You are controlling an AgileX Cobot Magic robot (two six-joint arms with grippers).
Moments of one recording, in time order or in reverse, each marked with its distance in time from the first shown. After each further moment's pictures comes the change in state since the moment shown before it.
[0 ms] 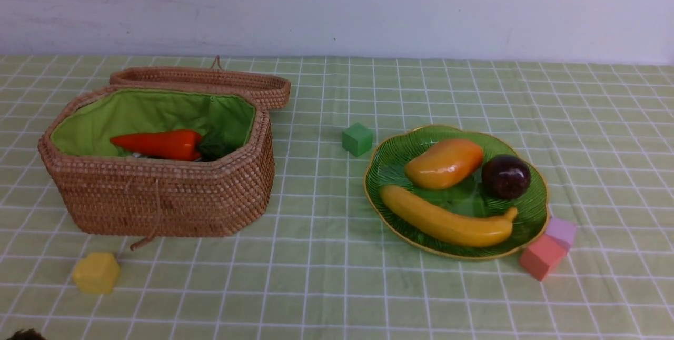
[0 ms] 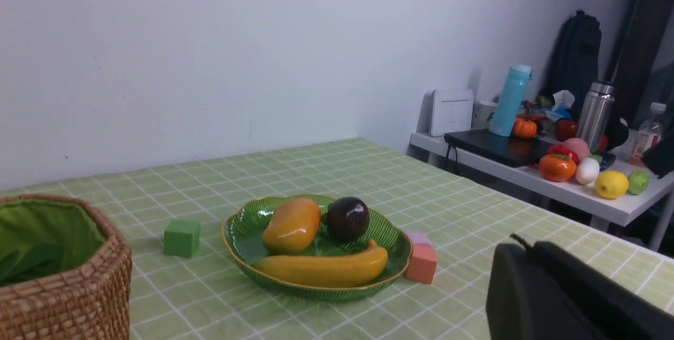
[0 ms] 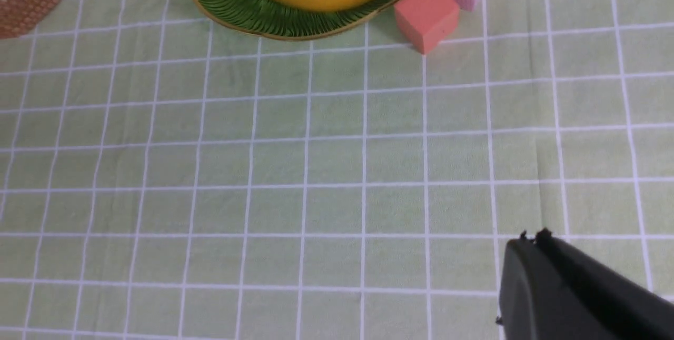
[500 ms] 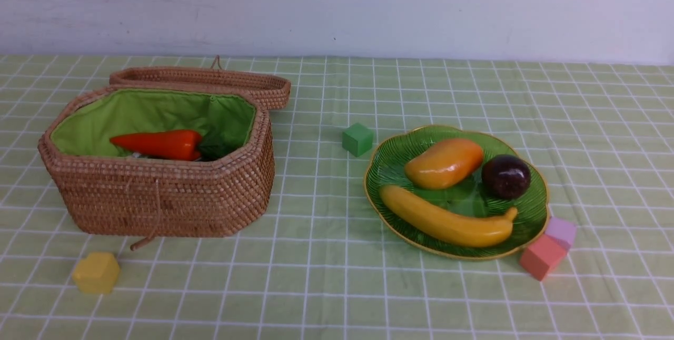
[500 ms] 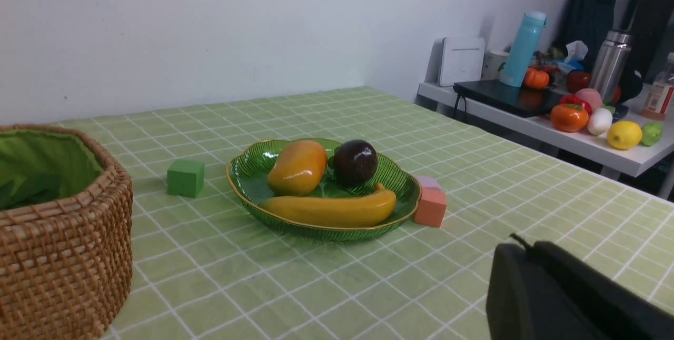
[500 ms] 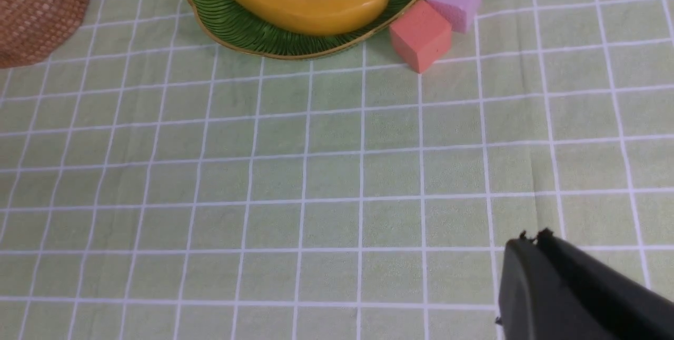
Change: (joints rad) right arm 0.000 -0.104 0.061 -0.013 -0.041 0.005; left arm 0.000 0.000 0.076 0.001 0.015 -0.001
